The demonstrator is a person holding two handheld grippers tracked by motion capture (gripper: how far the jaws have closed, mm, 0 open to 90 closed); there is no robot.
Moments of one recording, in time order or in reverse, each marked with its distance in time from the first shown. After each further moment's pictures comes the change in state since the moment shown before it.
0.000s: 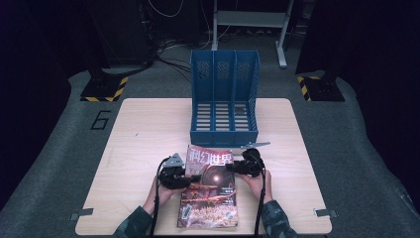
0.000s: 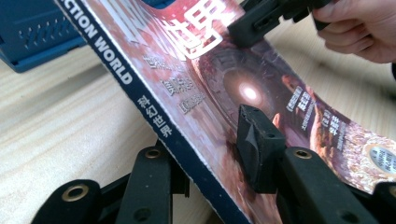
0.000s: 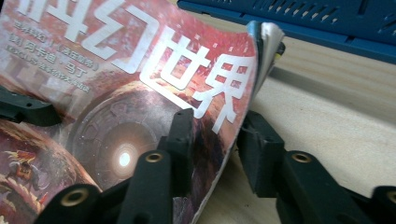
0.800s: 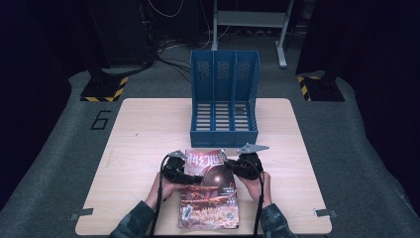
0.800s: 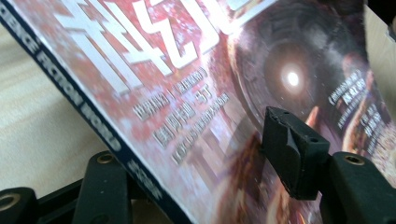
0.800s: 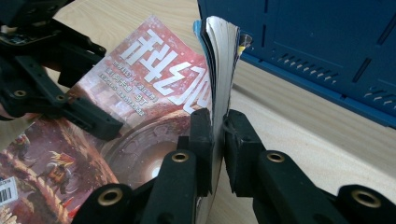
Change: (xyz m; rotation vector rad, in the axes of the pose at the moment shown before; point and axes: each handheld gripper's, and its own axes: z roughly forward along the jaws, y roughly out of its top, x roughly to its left) left arm 0.023 0.003 0.020 0.138 -0.054 -0.193; right arm 0.037 0.003 -0.020 -0.108 -0.073 -0.189
